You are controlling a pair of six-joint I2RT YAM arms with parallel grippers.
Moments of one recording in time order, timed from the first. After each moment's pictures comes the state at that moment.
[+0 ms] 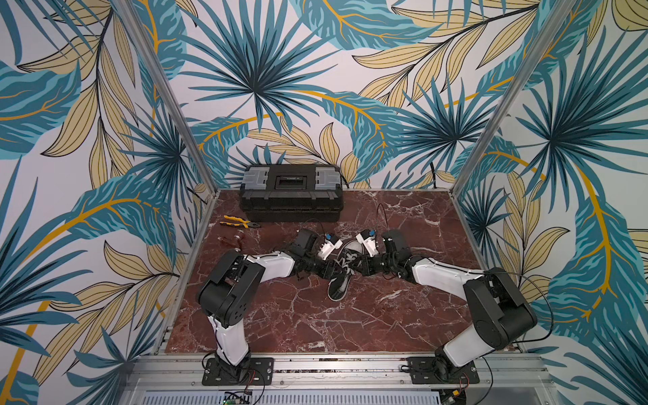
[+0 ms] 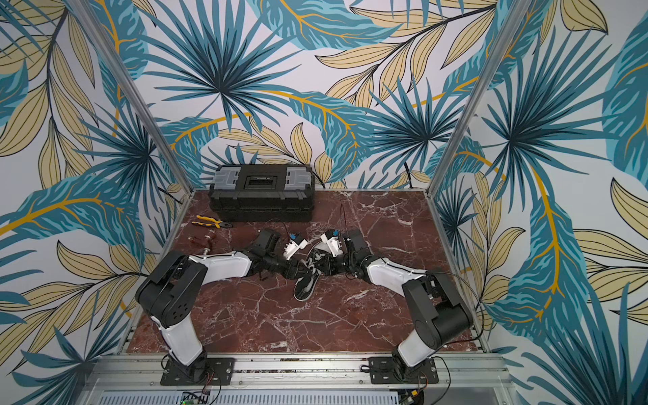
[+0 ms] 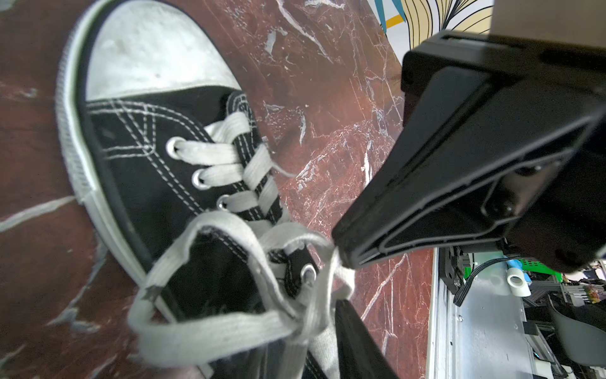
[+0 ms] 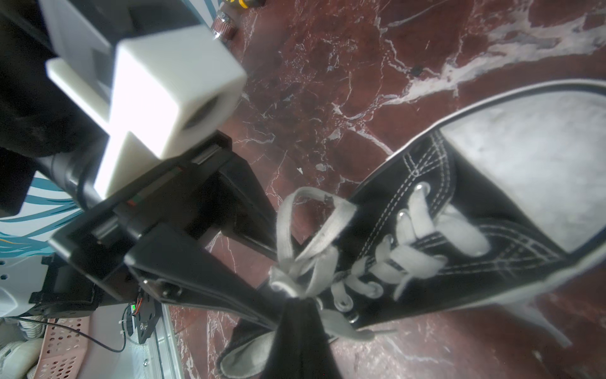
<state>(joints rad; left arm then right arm) -0.52 1.81 0.94 0.03 0.80 -0.17 0.42 1.60 0.79 0.05 -0.63 0.31</state>
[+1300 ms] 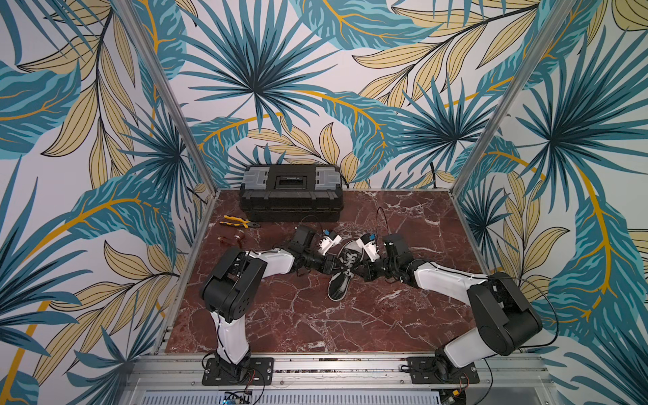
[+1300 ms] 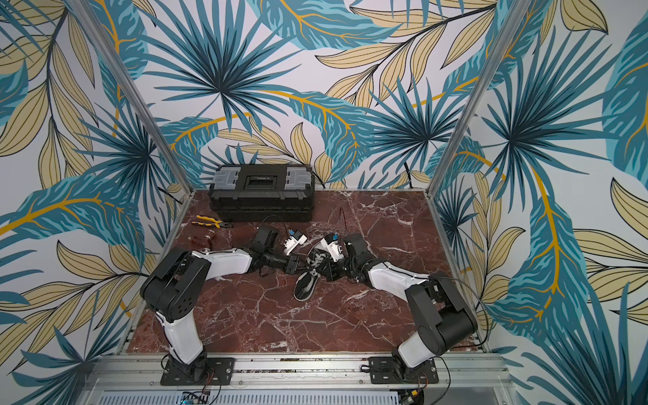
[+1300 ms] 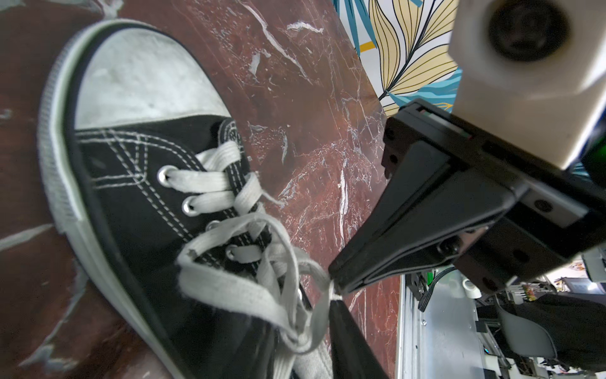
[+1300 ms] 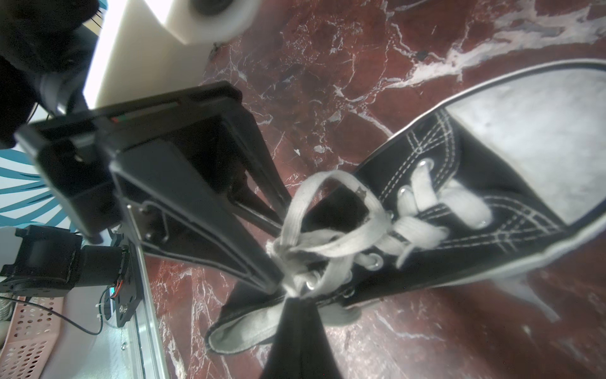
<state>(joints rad) -0.48 1.86 0.98 0.09 0.92 -0.26 0.43 1.55 0.74 0.04 -0.60 0.23</state>
